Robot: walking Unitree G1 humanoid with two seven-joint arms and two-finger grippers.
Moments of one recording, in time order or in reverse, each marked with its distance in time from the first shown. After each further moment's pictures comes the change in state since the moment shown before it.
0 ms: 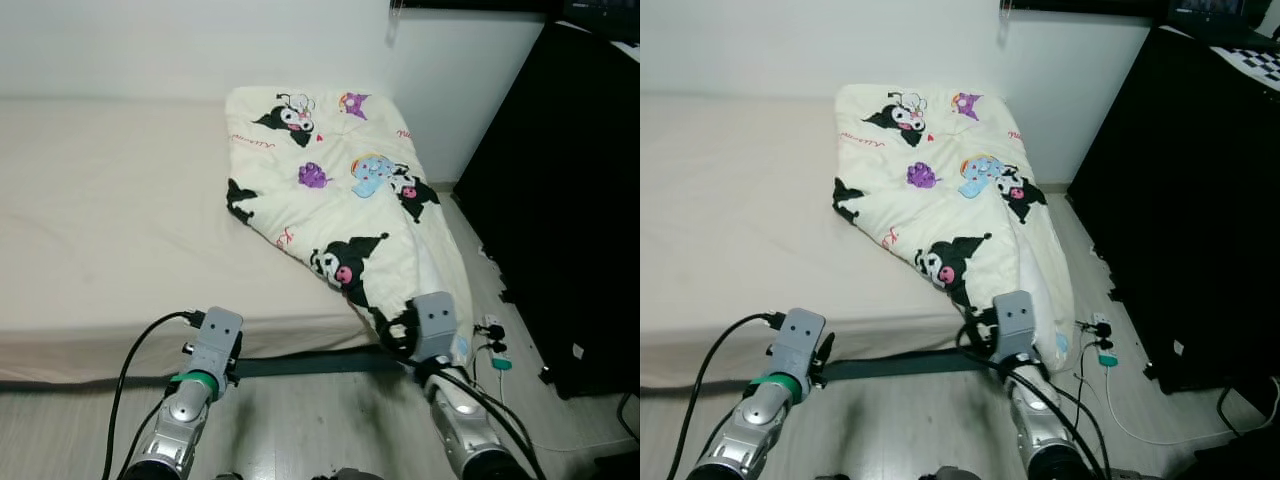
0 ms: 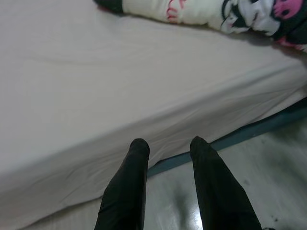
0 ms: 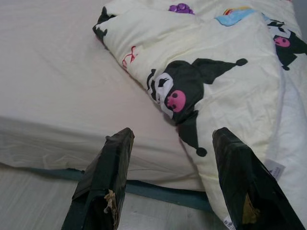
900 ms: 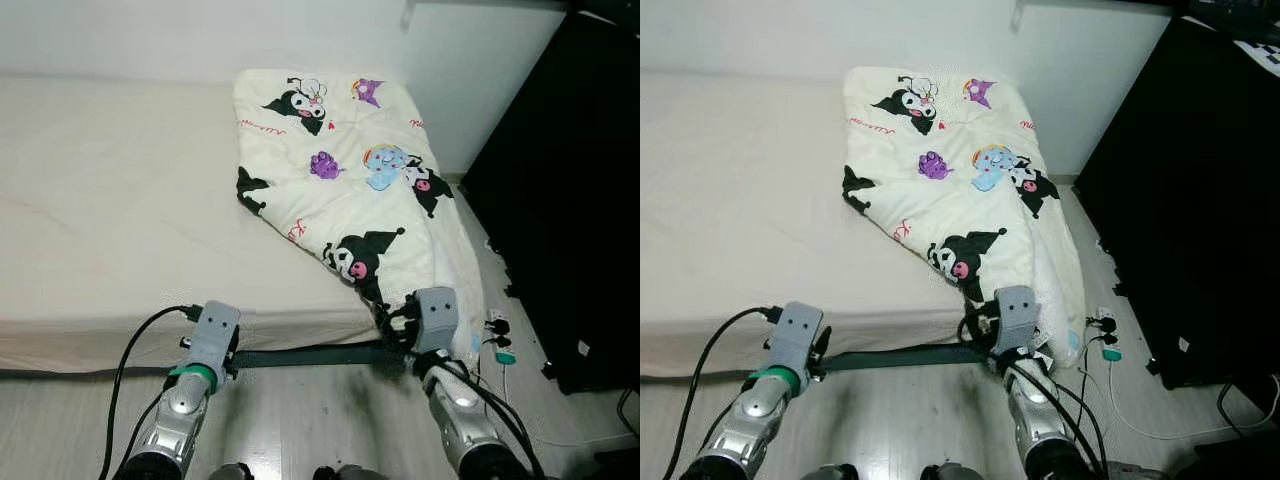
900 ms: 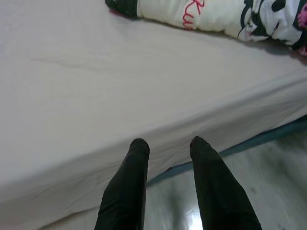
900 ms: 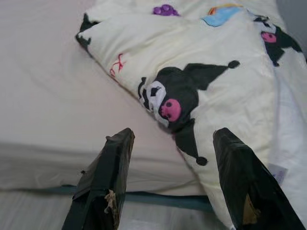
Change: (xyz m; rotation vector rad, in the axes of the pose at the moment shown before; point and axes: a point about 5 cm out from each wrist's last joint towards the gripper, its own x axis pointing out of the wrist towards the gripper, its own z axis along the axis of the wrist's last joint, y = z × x) left arm 0.007 0.002 0.015 -0.017 -0.044 0.019; right arm 0.009 -0.008 0.011 0.068 -0.016 -0.085
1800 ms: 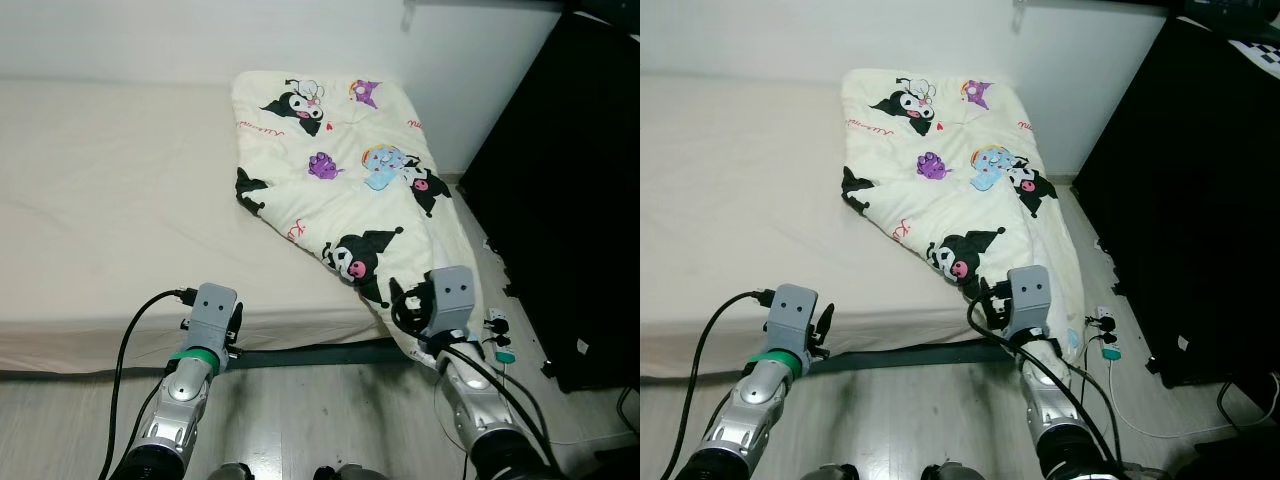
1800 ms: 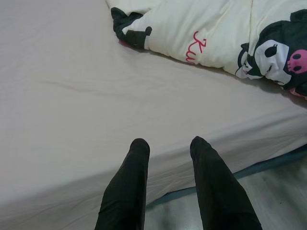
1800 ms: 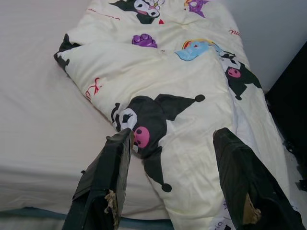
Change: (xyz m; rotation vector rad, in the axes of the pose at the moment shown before) left arm 0.001 0.005 0.021 -0.066 -0.091 0.014; right arm 0.005 -0.019 0.028 -0.123 -0.096 -0.047
